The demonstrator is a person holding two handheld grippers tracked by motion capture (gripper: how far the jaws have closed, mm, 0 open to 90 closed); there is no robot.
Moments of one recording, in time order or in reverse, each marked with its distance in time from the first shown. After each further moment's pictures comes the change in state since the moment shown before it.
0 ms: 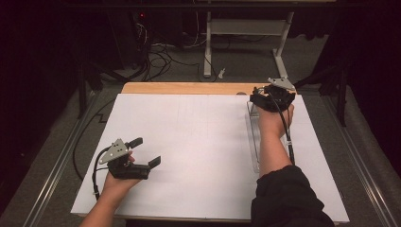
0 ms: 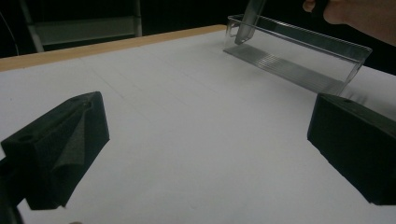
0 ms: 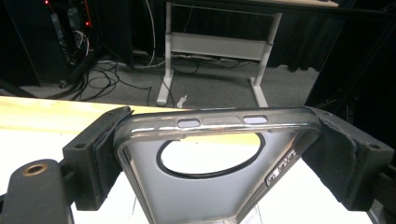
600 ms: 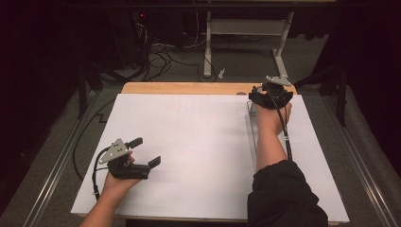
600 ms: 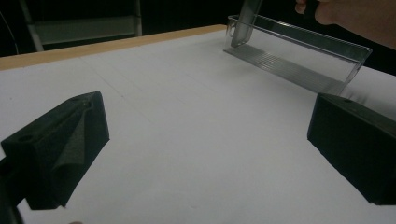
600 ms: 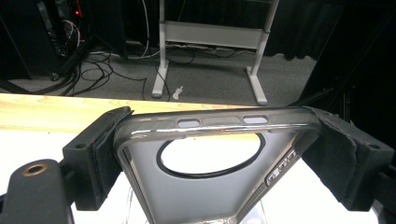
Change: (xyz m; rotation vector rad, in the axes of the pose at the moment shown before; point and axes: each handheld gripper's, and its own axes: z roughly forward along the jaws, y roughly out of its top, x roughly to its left) left arm 0.000 0.000 0.000 0.000 0.000 -0.003; right arm 0.003 0.001 0.016 0.049 -0.027 0.019
